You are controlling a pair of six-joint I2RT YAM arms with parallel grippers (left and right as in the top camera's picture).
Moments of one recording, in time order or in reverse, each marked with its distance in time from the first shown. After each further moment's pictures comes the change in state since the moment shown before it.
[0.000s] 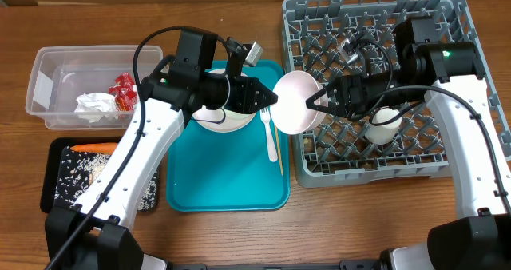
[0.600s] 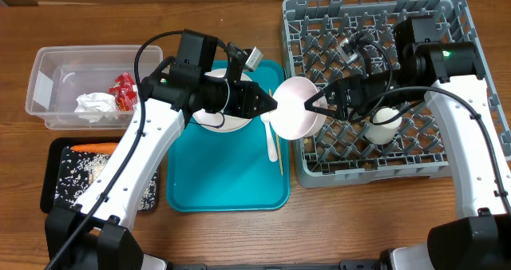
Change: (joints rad) left arm 0.000 0.000 0.000 -0.063 0.024 0.005; right arm 0.000 0.000 0.000 0.011 0.016 -0.054
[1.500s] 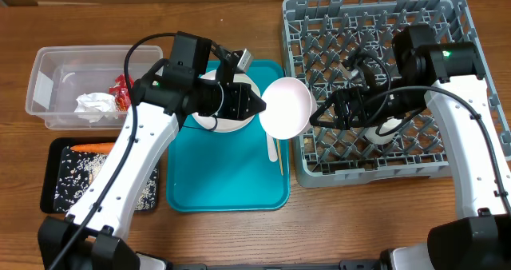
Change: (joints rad) left arm 0.015 -0.033 0.000 -0.076 -0.127 -0.015; right arm 0.000 0.000 0.000 -0.166 0.151 0.029
